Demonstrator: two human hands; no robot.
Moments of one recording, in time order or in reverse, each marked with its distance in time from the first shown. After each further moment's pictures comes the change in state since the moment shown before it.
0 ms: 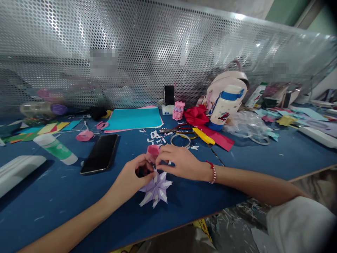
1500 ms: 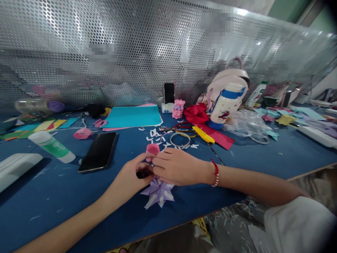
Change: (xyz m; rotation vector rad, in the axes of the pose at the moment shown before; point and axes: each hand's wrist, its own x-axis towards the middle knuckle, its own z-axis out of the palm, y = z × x) left_hand -0.003 0.002 0.001 -0.126 -0.073 -0.046; right_hand 0.002 -0.006 0.000 -0.502 -0.192 -0.411
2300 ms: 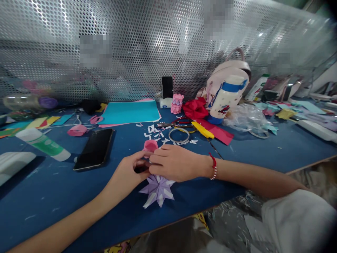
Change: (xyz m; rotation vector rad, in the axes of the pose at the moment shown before) left_hand 0.002 -0.003 0.001 -0.101 0.017 -0.058; right_hand 0.000 0.005 -0.002 0.057 0.018 -0.061
